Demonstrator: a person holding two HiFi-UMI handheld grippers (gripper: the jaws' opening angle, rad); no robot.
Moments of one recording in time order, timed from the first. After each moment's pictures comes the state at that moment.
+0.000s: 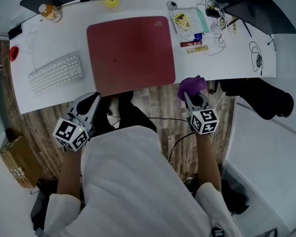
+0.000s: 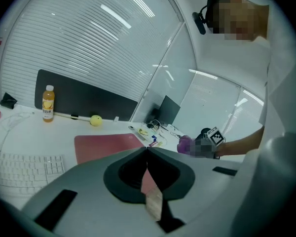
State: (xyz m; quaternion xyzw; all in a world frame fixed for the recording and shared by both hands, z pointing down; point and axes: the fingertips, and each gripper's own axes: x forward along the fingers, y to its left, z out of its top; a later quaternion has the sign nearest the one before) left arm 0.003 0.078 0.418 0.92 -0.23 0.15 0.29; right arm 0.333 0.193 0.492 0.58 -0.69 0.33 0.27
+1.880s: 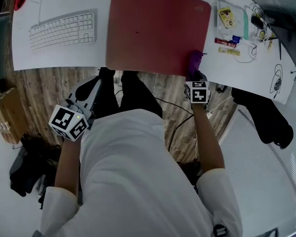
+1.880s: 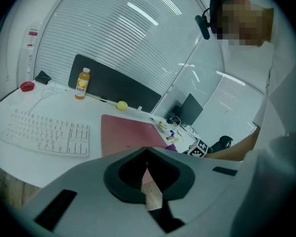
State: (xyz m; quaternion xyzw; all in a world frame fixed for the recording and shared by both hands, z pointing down) left arm -0.045 0.100 0.475 0.85 -0.34 0.17 0.37; right arm 0.317 0.160 0.678 0.47 -0.64 0.36 0.49
